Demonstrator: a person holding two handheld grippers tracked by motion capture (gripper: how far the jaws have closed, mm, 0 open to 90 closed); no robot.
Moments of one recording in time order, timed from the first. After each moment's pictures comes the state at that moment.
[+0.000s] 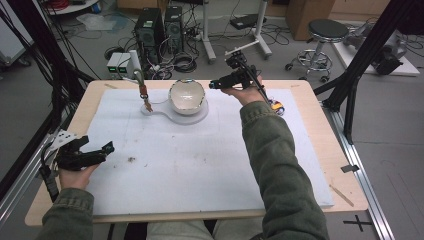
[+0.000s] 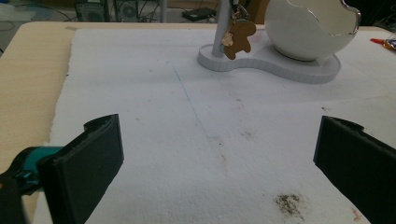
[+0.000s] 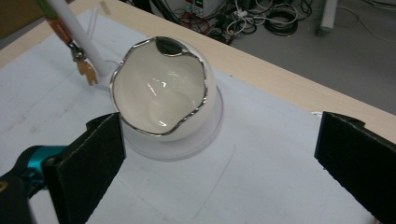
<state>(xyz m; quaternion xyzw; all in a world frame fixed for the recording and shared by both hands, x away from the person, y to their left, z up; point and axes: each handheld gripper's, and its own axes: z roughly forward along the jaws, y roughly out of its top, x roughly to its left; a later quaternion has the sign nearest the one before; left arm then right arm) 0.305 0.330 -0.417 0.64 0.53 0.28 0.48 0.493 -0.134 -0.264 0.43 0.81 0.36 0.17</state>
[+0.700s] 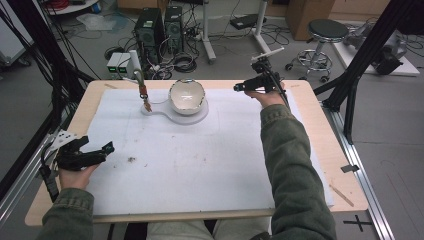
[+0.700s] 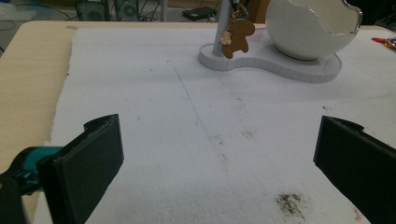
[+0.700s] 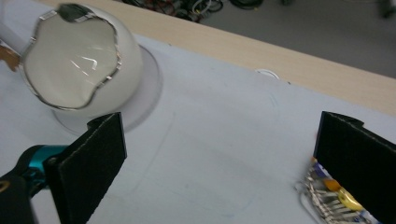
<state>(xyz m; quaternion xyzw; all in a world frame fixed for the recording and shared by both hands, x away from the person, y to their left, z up) 0.305 0.330 -0.418 0.64 0.53 0.28 0.48 0.509 -0.204 -0.290 0.50 0.79 0.33 0.17</state>
